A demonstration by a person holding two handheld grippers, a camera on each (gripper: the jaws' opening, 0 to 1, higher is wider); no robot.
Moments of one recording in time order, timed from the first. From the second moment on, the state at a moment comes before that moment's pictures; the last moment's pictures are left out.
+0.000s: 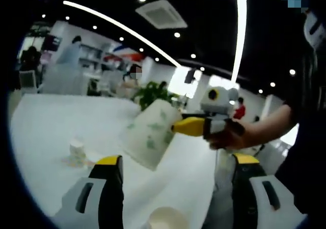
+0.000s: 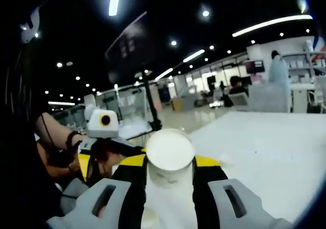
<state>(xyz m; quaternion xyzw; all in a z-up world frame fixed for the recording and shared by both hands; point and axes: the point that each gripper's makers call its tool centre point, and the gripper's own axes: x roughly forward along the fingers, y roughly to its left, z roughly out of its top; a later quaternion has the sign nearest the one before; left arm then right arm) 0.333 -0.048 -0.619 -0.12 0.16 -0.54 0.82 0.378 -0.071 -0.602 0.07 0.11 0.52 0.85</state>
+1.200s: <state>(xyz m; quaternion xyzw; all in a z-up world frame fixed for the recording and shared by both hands) 0.325 -0.031 -0.584 -0.19 0.11 -0.56 0.80 0.352 -0.078 -0.589 0.28 0.10 0.54 0.79</state>
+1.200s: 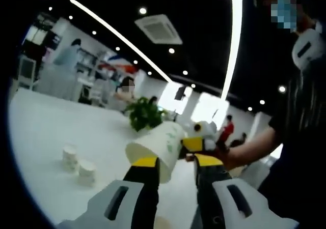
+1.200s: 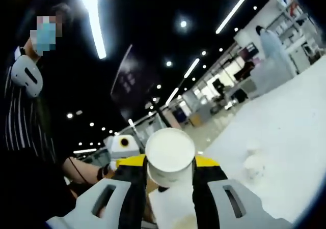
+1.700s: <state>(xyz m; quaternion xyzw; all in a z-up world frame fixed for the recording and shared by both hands) 0.318 -0.029 -0.578 -0.19 0.11 -0.57 0.79 0.335 -0.078 -0.587 0.31 0.10 0.56 0.76</state>
